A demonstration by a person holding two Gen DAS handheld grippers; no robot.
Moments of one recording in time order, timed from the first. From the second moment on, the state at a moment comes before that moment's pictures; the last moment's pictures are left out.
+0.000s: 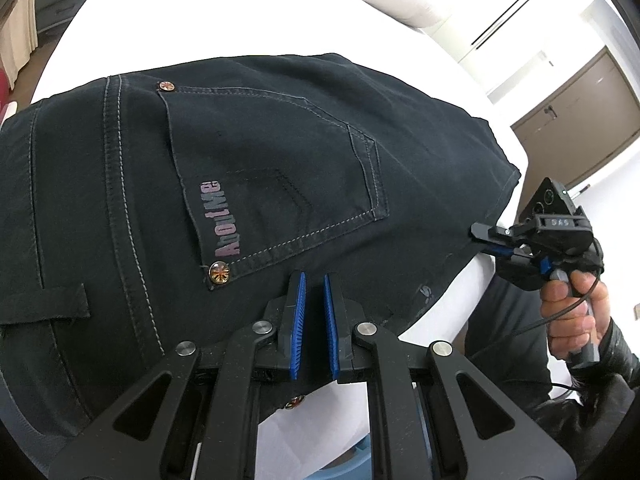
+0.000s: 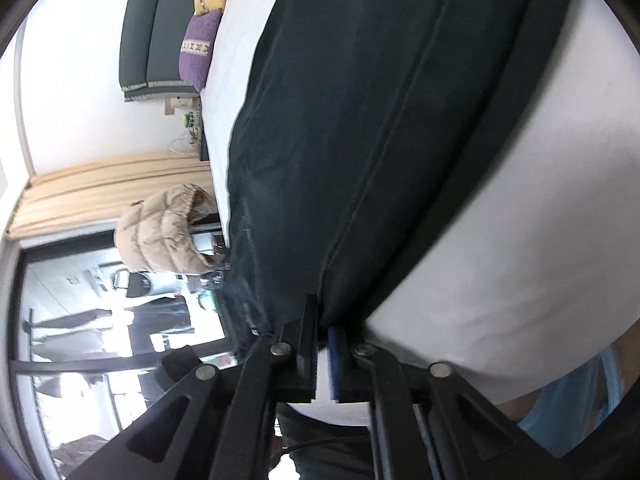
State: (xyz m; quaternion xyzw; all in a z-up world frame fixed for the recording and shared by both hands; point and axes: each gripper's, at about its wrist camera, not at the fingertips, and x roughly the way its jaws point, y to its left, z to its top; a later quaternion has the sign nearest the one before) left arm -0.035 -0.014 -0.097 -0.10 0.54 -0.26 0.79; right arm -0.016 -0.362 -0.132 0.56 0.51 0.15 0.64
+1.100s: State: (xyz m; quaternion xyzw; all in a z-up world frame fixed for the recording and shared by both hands) left arm -0.032 -0.027 -0.103 -0.07 0.56 -0.27 0.78; right arm -0.018 -0.418 -0.142 0.60 0.45 0.12 0.65
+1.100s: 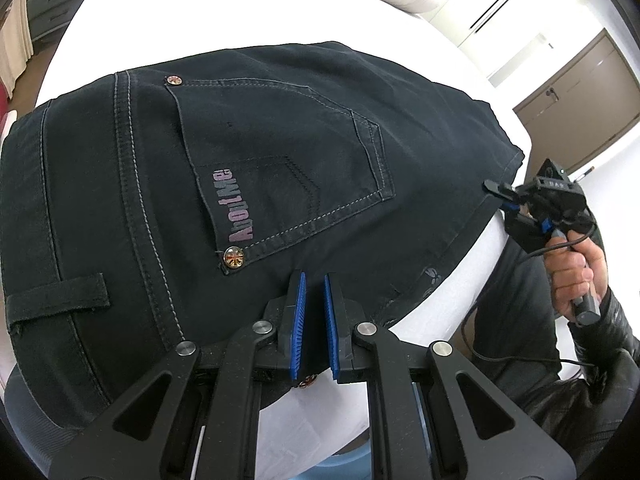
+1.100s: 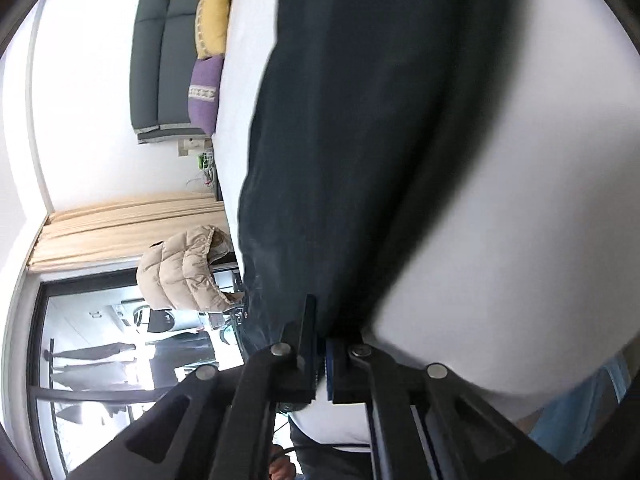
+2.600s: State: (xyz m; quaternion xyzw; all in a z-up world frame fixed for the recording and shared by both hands) left arm -0.030 -0.033 -0.104 -0.06 0.57 -0.26 0.78; right arm -0.062 -0.621 -0.145 0.67 0.25 -0.04 0.69
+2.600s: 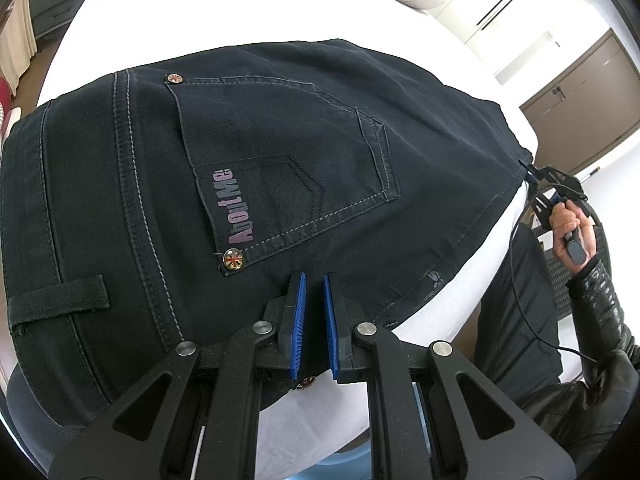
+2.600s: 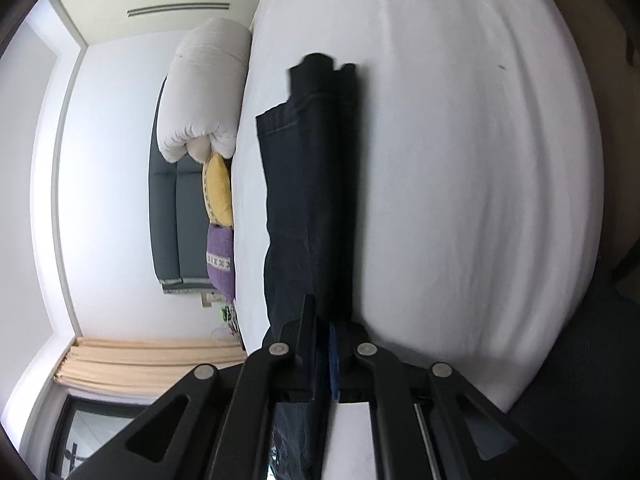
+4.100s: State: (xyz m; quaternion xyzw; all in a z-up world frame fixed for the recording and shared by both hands) left arm 0.061 -0.090 -0.116 -0.09 0.54 -0.26 0.79; right arm 0.127 -0.525 -0.151 0.59 0.39 0.07 0.70
